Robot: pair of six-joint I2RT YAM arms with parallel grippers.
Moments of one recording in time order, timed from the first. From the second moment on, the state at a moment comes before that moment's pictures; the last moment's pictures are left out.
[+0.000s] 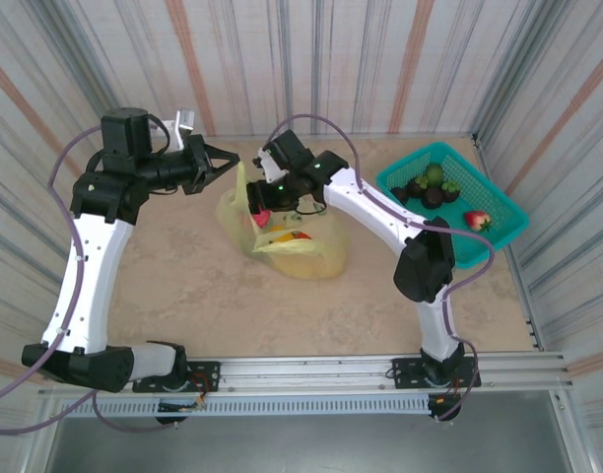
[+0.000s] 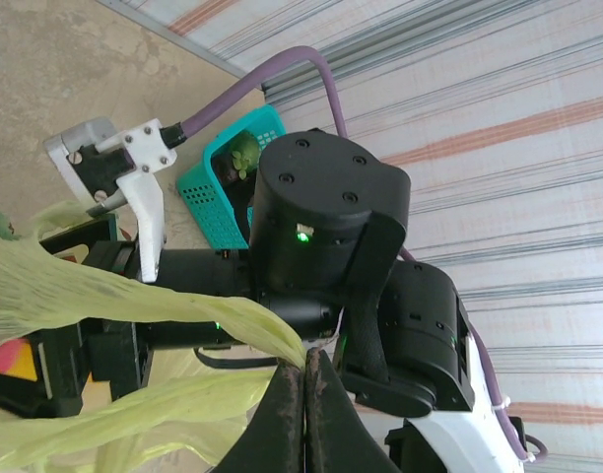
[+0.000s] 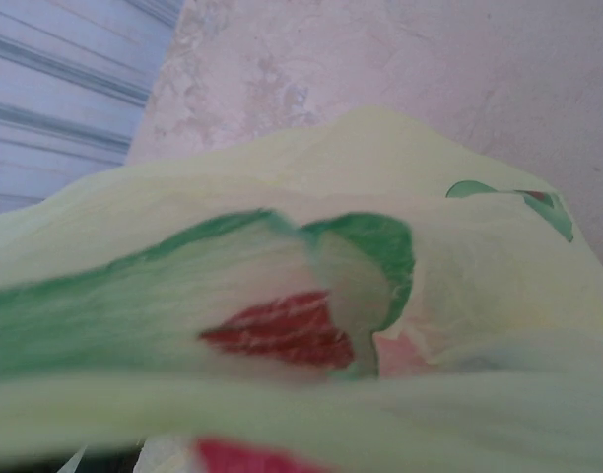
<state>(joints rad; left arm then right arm) -0.18 1.29 1.67 -0.85 0.76 -0.80 0.78 2.05 2.03 -0.86 -0.37 0.47</state>
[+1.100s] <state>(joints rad) -0.18 1.22 1.61 -0.88 0.74 -0.77 0.98 1.48 1.82 -1.00 -0.38 -0.36</state>
